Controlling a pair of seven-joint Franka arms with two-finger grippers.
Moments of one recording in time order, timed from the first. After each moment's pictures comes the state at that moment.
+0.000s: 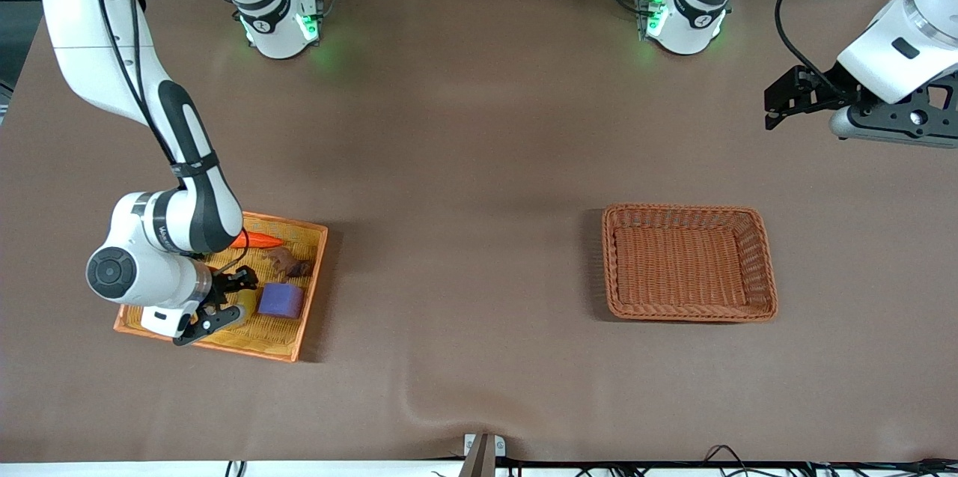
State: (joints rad) left arm -0.05 0.05 -0.15 -1.43 0.01 1.48 -0.04; right arm 0.04 0.75 -0.02 -1.50 0.01 2.16 -0.46
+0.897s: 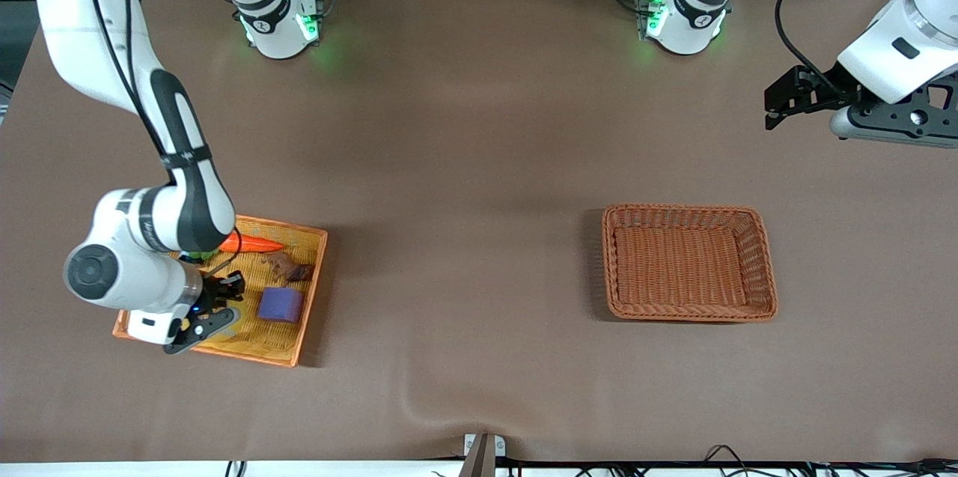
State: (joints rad) left arm -0.05 0.05 -0.15 -1.43 0.01 1.48 -0.04; right arm 0.06 0.67 -0.01 -1.41 0.01 2.06 -0.50
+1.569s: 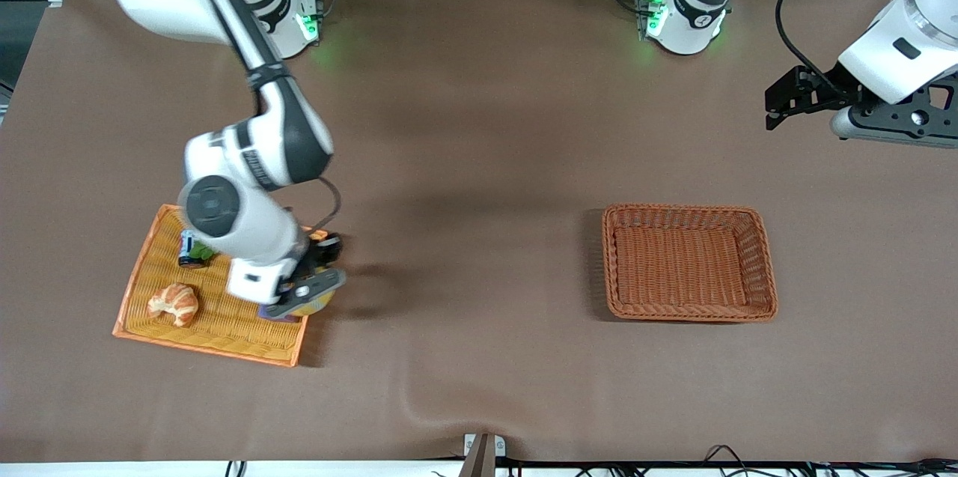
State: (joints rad) left arm -0.05 0.05 -0.15 -1.43 0.01 1.48 -0.04; right arm 0.37 0.58 0.00 -1.43 0.02 2.00 -0.16
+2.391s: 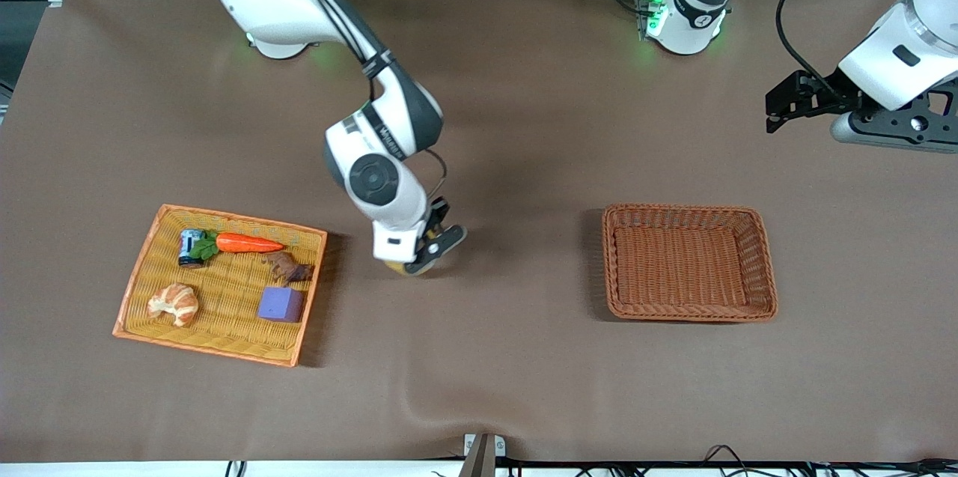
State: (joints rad) left arm -0.04 0.06 -0.15 -1.43 0.01 1.48 -0.04; right arm 0.62 0.69 0.00 -1.43 0.13 2.09 -0.09
